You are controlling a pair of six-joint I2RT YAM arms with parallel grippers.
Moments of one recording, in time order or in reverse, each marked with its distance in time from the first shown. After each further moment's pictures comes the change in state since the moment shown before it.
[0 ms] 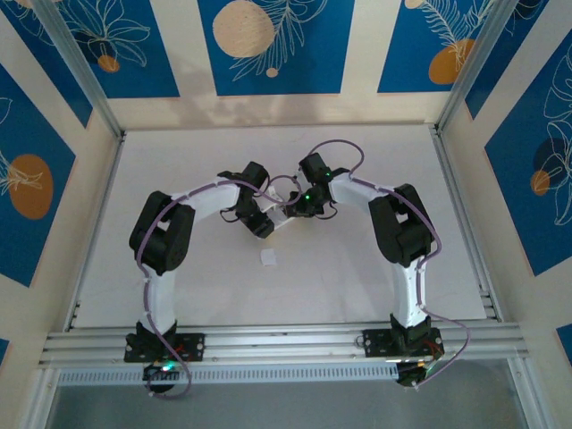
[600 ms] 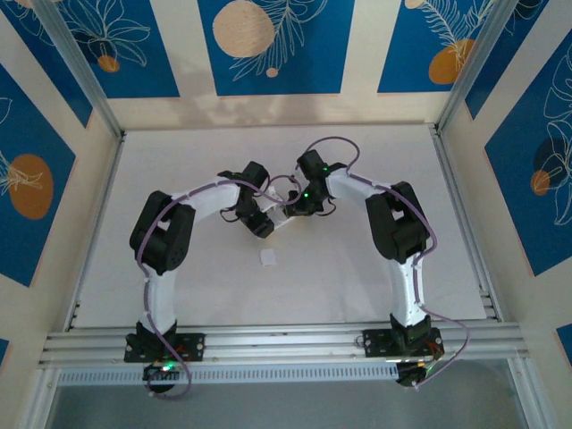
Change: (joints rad) left arm 0.001 0.003 0.004 -0.004 0.000 0.000; right arm -0.002 0.054 0.092 -0.104 -0.003 -0.073
